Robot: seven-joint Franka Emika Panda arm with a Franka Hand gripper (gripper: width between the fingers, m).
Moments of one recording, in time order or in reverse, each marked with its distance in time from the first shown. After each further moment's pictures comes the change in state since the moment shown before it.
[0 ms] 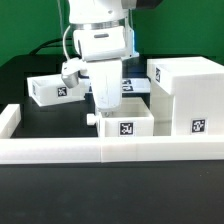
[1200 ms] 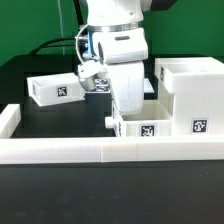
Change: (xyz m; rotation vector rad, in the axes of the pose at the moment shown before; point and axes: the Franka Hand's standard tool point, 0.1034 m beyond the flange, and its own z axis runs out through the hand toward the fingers) arm 0.030 0.012 0.005 -0.002 0.005 -0.004
